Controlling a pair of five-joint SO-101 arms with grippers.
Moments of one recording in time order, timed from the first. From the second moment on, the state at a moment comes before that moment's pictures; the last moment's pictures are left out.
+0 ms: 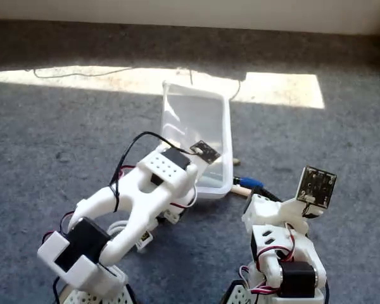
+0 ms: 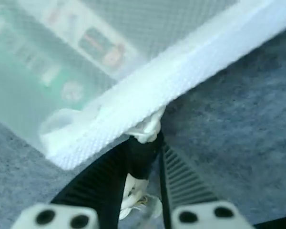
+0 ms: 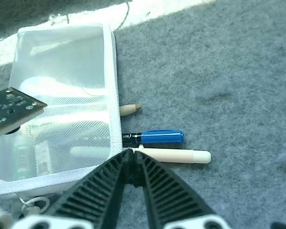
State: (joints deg) left arm 29.4 2.1 32.8 74.6 4.4; right arm -1.5 -105.2 77.2 73.9 -16.0
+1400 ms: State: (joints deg) left arm 12.9 -24.0 17.0 89.5 22.3; right arm -4.1 -105.2 77.2 73.9 -16.0
